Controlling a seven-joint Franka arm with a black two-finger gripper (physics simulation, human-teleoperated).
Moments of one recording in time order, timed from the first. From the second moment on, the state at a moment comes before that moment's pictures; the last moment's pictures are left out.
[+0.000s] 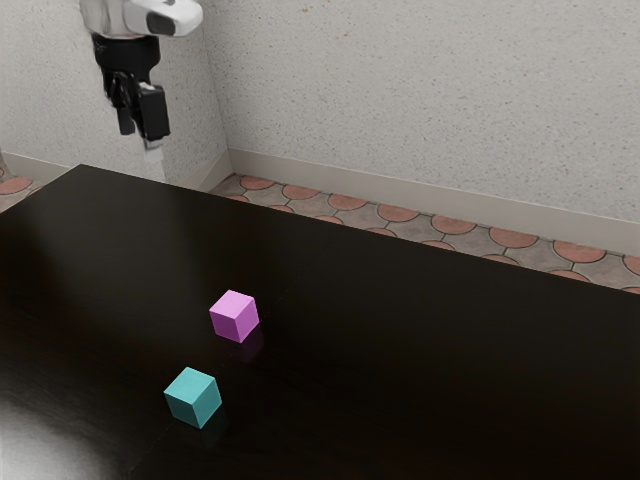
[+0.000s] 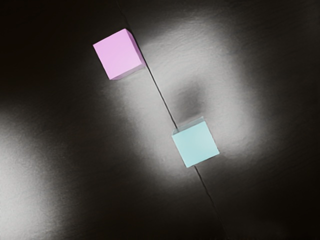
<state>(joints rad) 0.40 -0.12 -0.47 -1.47 0.08 1.28 0.39</state>
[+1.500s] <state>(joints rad) 0.34 -0.39 -0.41 -2.41 0.01 1.70 0.13</state>
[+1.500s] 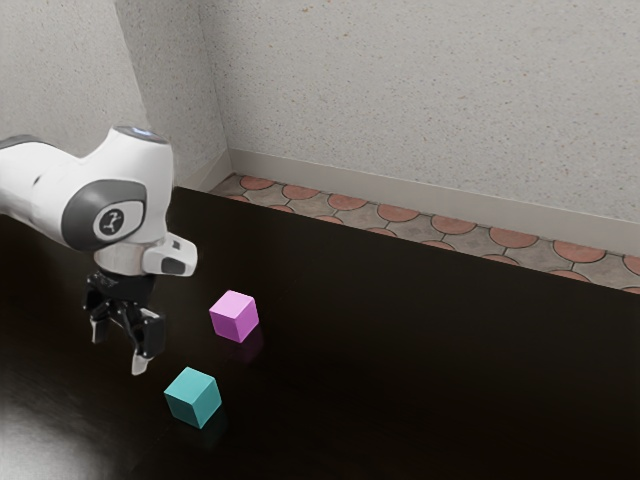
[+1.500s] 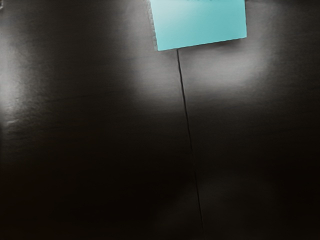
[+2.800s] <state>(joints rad) 0.39 0.14 -0.45 -2.33 0.03 2.12 -0.12</state>
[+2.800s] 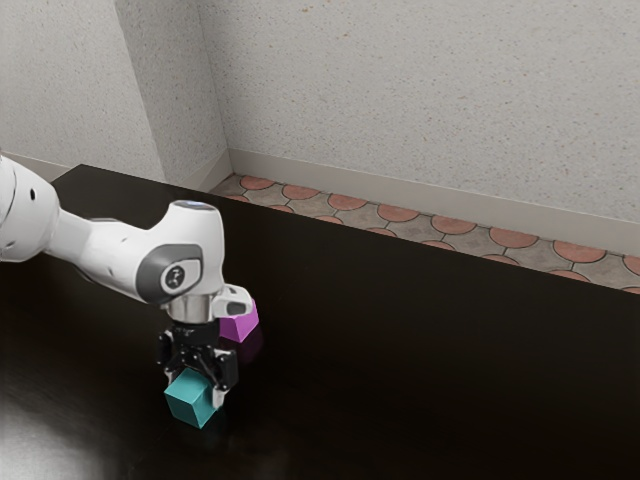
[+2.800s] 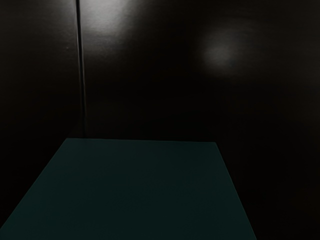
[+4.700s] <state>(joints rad) 0.42 0.48 -0.43 -1.68 0.21 1.91 0.13</state>
